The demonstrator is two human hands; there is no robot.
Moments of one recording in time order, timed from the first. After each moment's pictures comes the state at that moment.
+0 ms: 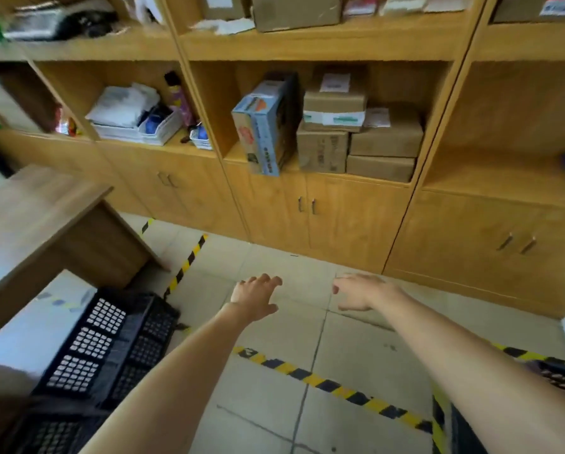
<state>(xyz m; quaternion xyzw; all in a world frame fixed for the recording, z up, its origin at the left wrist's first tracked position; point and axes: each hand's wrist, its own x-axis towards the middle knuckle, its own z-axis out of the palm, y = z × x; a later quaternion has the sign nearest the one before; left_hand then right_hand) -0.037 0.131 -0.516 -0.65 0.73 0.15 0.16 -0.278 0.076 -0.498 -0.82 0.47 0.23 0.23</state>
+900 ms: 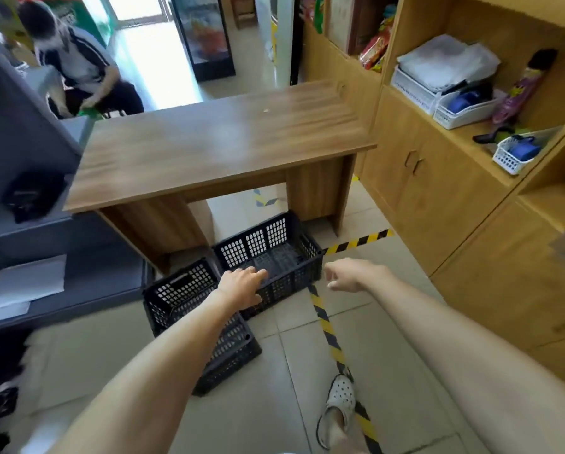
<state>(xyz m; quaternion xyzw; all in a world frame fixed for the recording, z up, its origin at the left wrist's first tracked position) 0.367 0.330 -0.535 -0.90 0.37 0.20 0.10 0.275 0.088 -0.510 -0.94 0.08 0.32 0.11</state>
